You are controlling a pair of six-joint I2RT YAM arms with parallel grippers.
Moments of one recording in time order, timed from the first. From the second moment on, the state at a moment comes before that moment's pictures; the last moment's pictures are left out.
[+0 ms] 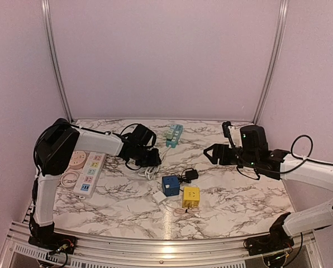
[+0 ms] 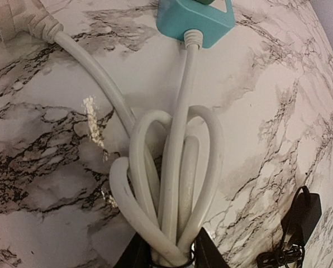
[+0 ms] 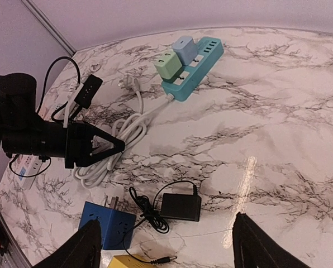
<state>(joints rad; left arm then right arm) -0.73 2.17 1.45 -0.17 0.08 -0.58 0.59 1.18 0.71 -0.03 -0.07 0.44</state>
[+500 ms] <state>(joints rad) -0.69 2.41 1.84 -0.25 0.18 -0.65 0.52 1.12 0.69 -0.08 -0.05 0.42</state>
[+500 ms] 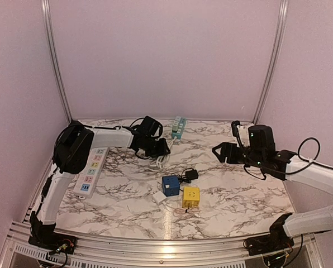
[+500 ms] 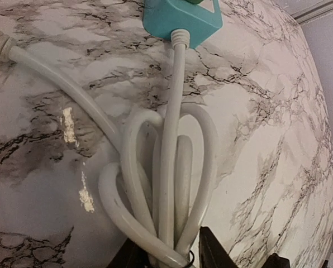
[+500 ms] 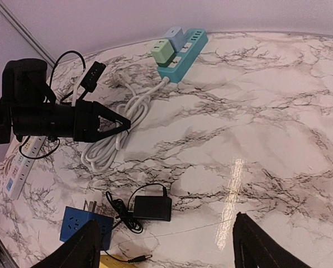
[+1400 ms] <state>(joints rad) -0.72 2.38 1.68 0.10 0.36 -0.75 0.47 1.68 0.97 0.00 -0.09 0.37</state>
